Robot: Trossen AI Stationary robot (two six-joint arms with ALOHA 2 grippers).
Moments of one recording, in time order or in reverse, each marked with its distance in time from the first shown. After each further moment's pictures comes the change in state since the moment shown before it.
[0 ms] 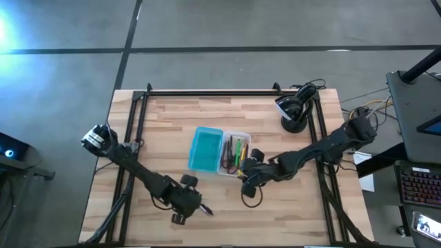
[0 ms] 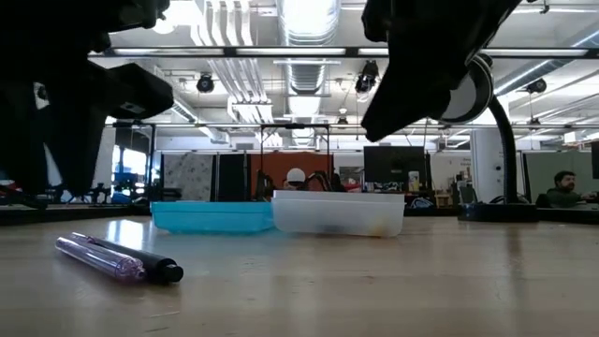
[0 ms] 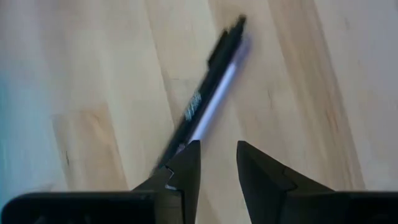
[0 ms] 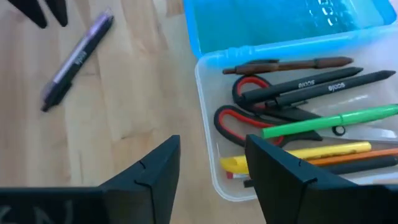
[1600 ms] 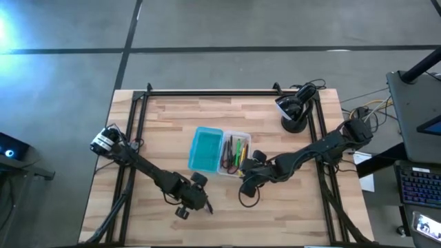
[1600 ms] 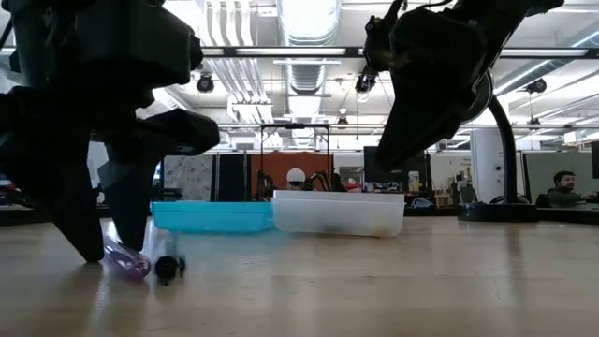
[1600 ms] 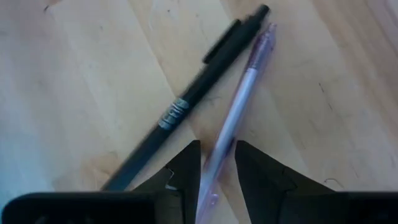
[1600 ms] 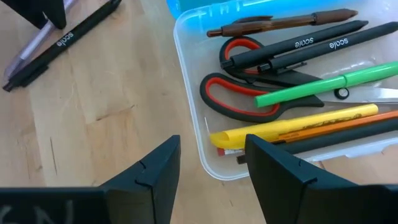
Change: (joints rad) left arm 0.085 0.110 -0.038 0.136 0.067 0.313; right arm -0.004 0.050 -0.008 -0.050 -0.017 0.087
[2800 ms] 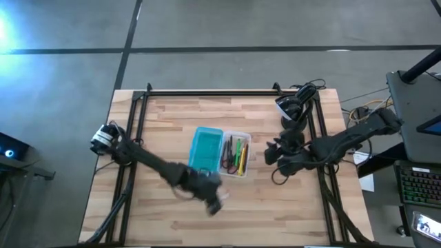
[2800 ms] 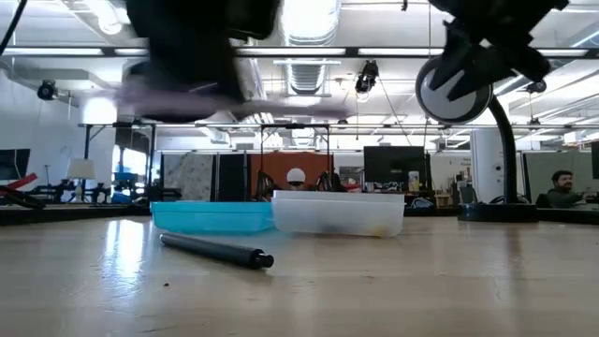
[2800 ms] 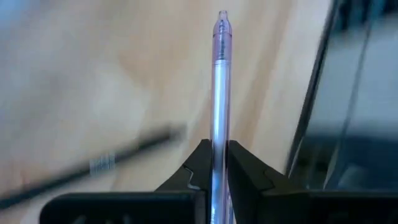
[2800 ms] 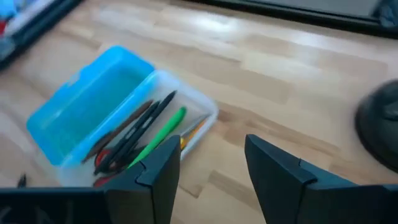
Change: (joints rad) left arm 0.095 -0.032 0.202 0.049 0.046 -0.958; right arm 0.040 -0.456 -0.074 -0.538 0.484 0.687
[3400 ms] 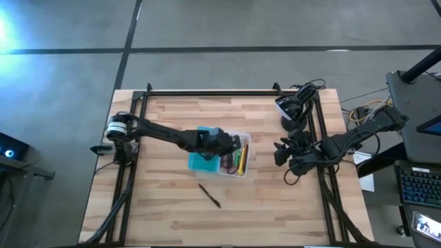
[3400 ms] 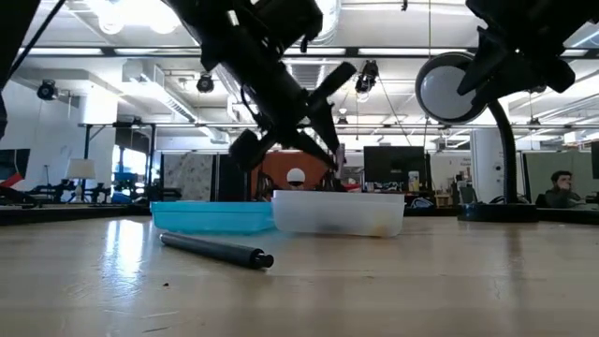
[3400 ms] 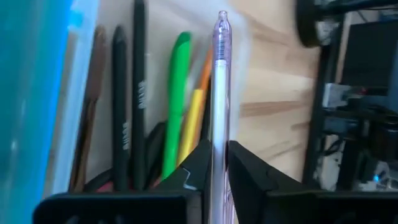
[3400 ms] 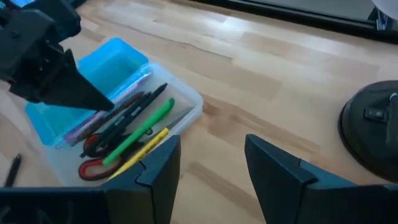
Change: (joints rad) left arm 0.418 0.080 -0.008 0.206 -0.176 -0.647; right arm 0.058 -0.187 -0.152 -0.003 0.018 -0.029
